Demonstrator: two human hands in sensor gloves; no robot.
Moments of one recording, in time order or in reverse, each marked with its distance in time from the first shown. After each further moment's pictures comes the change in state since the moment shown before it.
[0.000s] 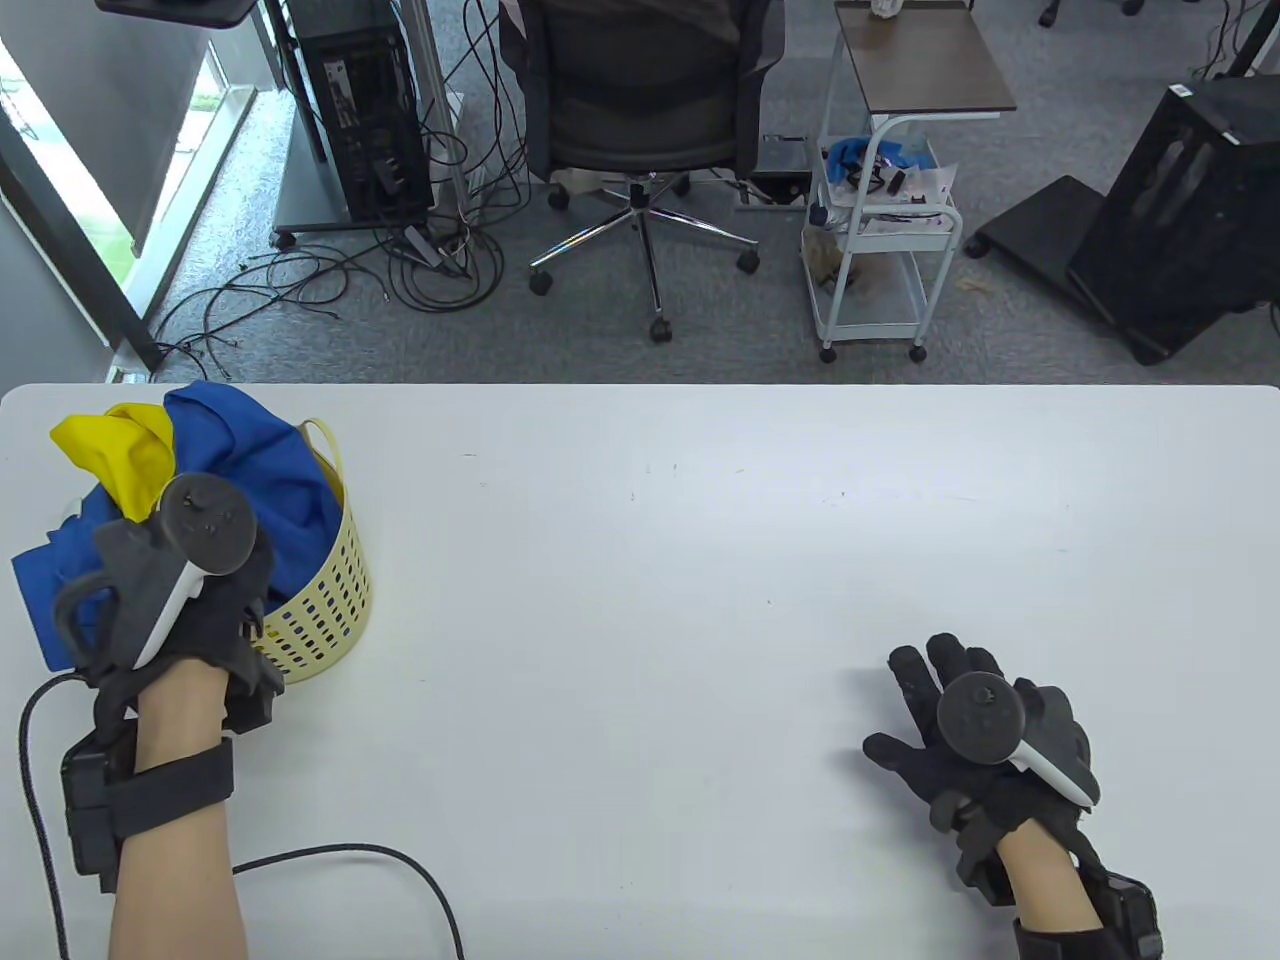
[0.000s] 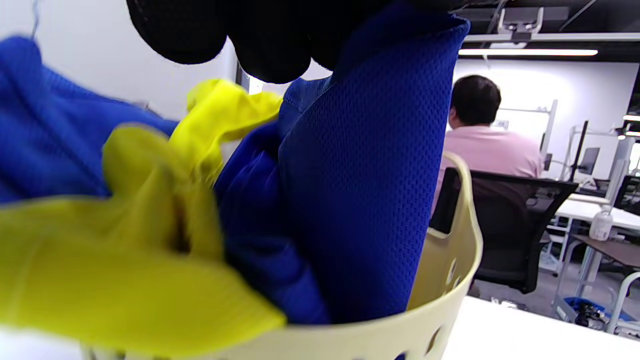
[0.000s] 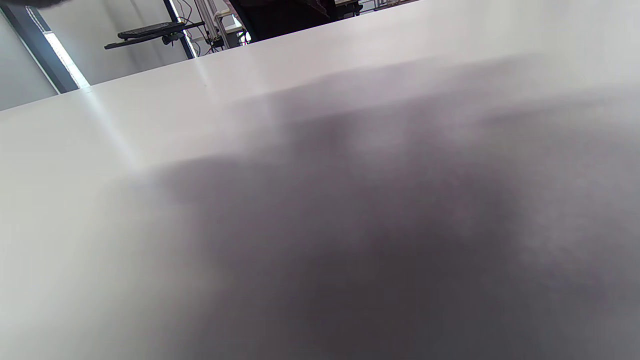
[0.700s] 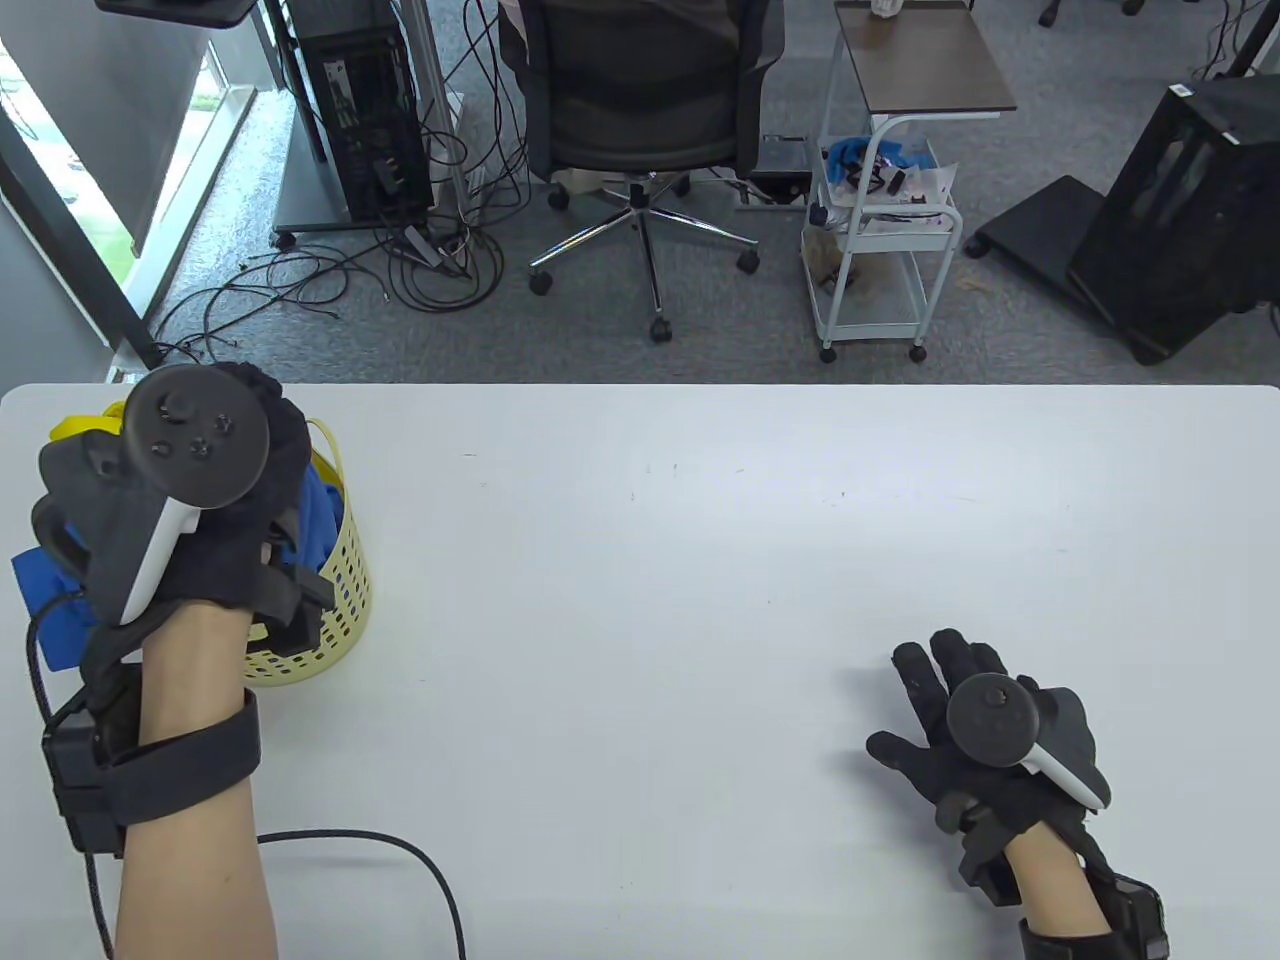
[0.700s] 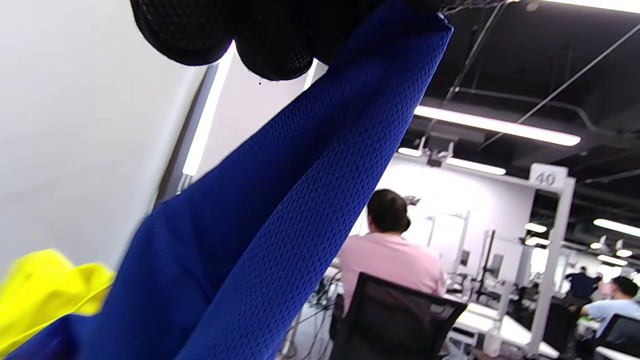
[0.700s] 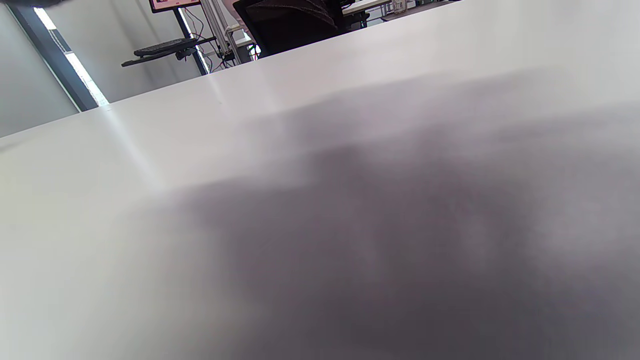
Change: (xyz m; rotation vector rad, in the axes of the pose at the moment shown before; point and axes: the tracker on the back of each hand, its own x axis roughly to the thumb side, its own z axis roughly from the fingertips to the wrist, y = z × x) left_hand 0.071 0.138 0.040 0.230 -0.141 0.224; right_hand -0.003 -0.004 0.002 -0.025 -0.032 -0.035
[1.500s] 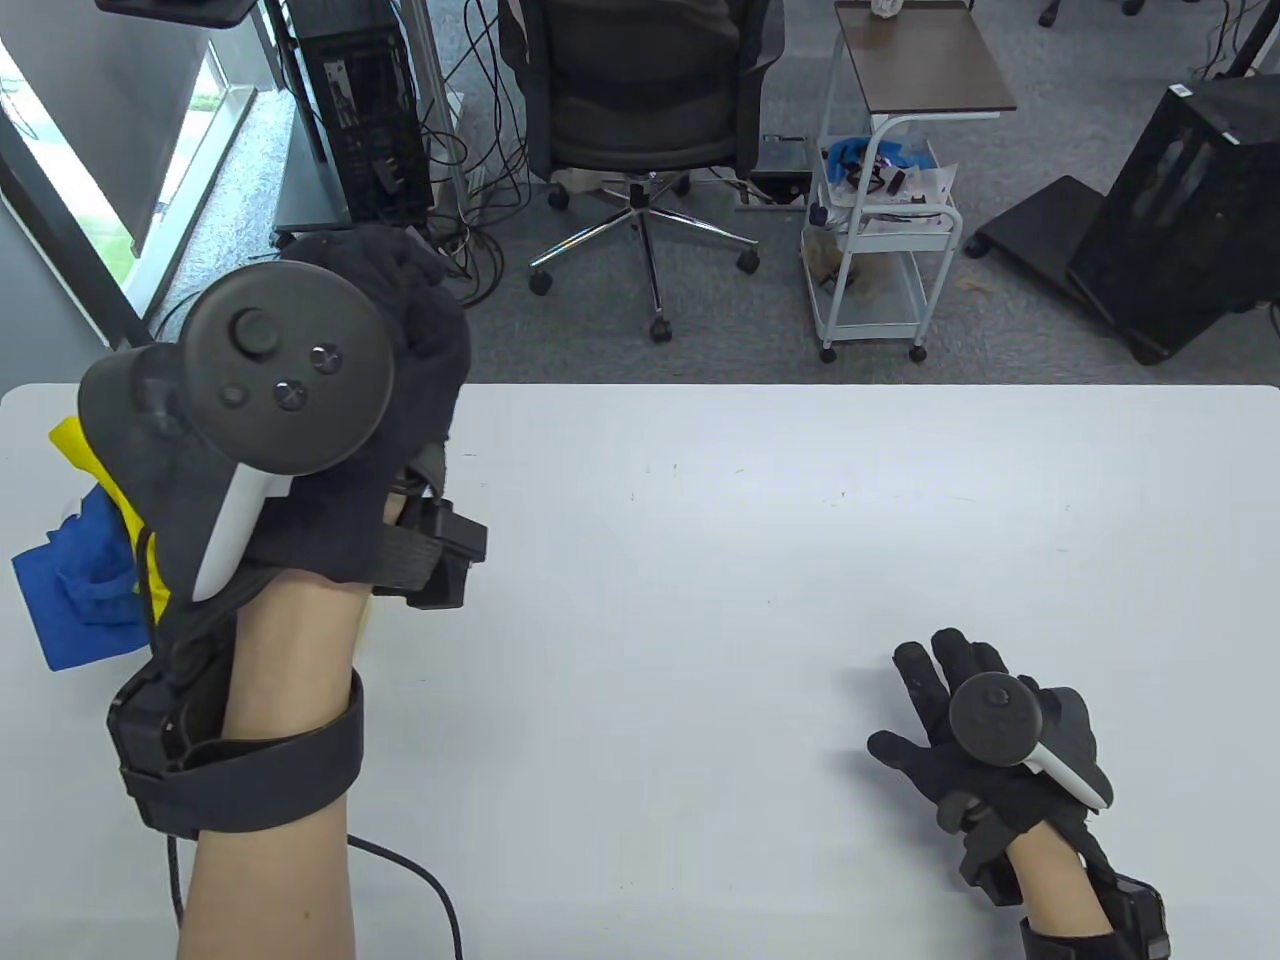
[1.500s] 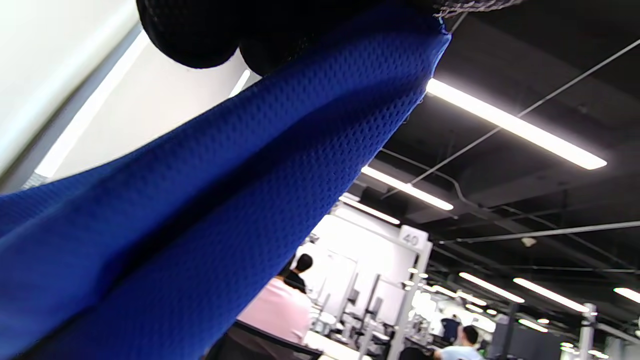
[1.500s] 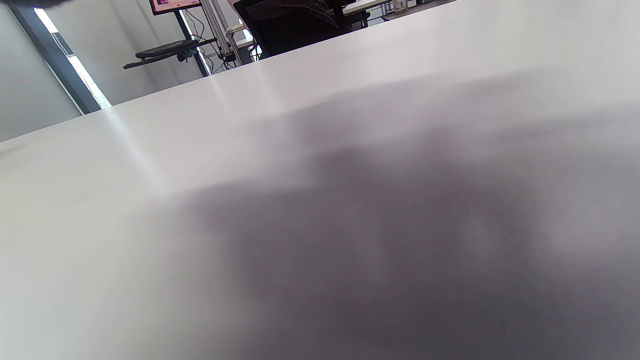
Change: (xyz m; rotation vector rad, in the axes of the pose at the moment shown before) left_hand 0.123 0.079 0.029 0.071 -0.245 0.247; right_hand -0.001 -0.002 0.001 -0.001 -0.003 -0.010
